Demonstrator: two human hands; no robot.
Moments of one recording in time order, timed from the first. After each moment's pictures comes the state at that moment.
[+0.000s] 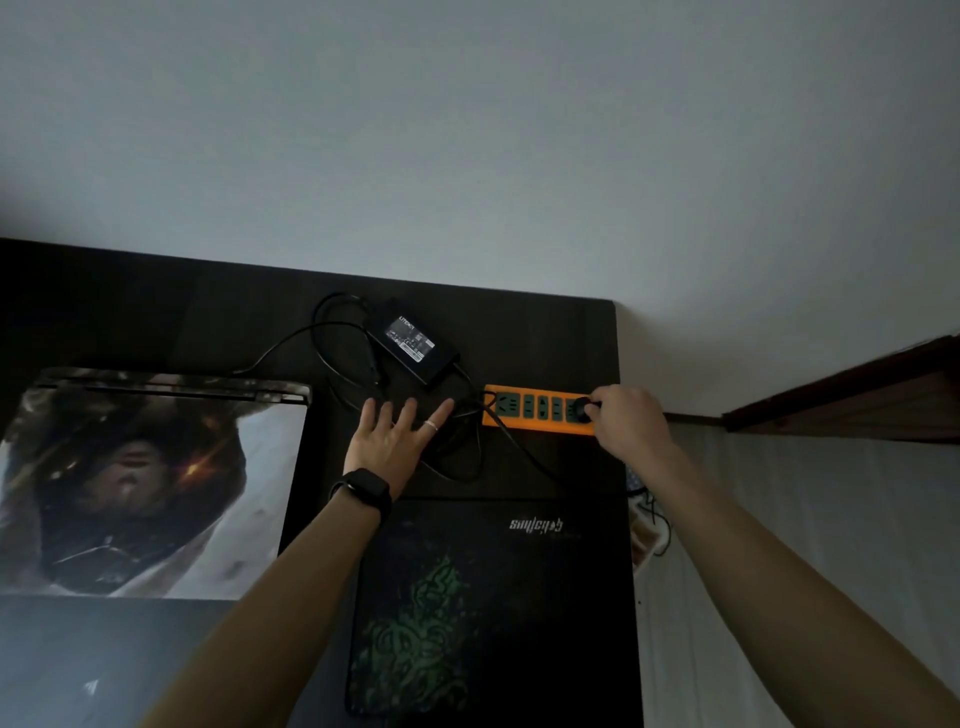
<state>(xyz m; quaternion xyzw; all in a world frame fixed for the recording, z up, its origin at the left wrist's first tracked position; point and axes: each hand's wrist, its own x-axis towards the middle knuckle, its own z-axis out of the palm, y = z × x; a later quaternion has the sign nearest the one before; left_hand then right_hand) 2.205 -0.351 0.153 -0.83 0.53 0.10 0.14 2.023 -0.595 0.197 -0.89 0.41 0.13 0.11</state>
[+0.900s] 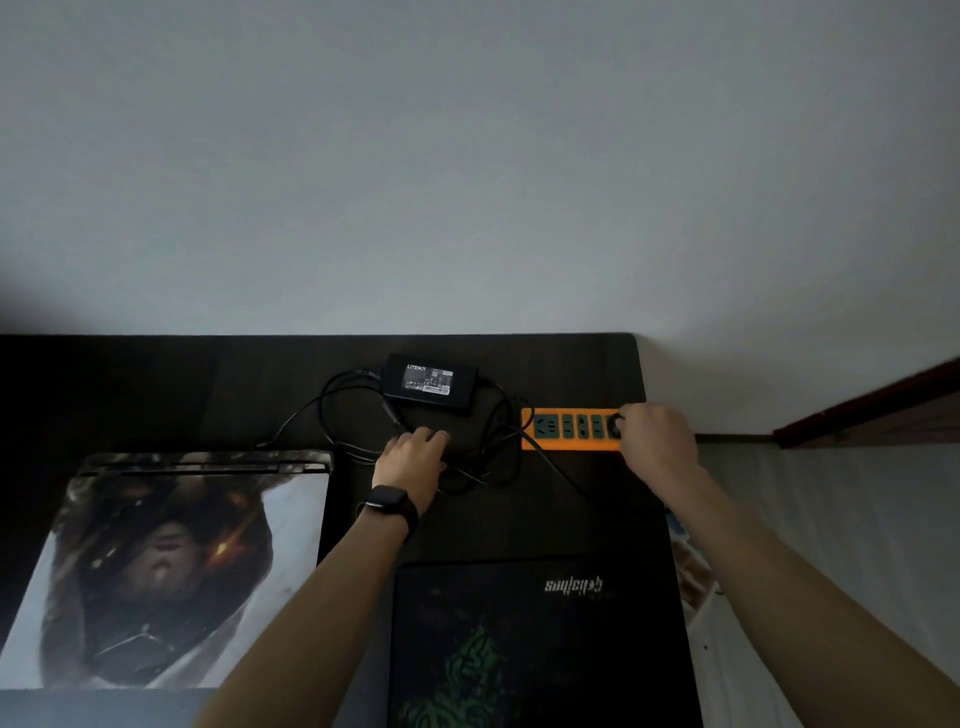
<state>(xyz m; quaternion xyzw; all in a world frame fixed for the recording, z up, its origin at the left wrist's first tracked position) 2.251 -0.396 0.154 -0.88 0.43 0.20 0.00 2.042 -0.625 0.178 -0.90 0.42 0.10 0.06</state>
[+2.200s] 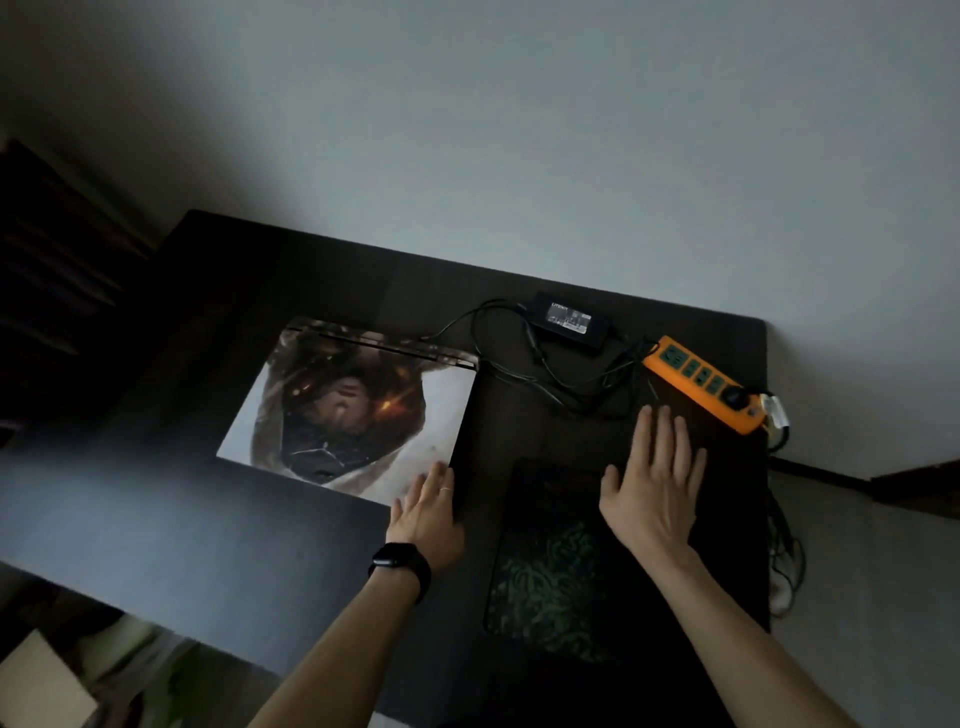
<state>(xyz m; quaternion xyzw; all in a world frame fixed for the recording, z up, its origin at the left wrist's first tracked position) 2.166 -0.150 0.178 -0.91 0.25 0.33 -0.04 2.030 -0.390 0.185 -0.92 0.37 -0.02 0.09</state>
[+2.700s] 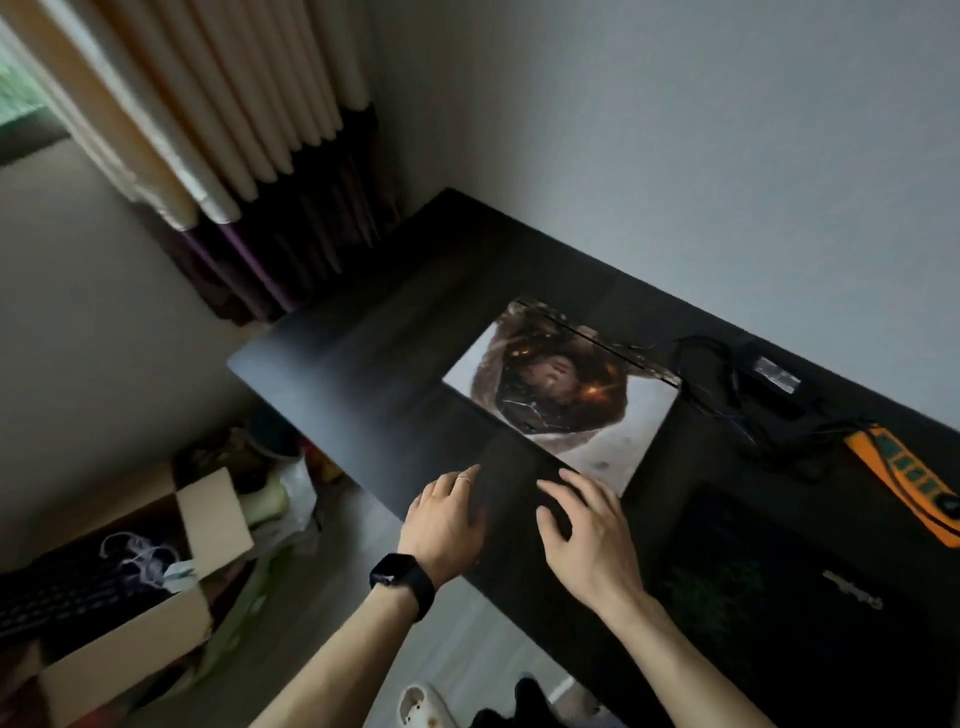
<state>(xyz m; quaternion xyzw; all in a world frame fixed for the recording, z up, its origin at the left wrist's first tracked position) 2.145 0.099 0.248 -0.96 0.10 0.18 -0.20 2.082 -0.091 0.243 -0.95 0.08 -0.05 0.29</state>
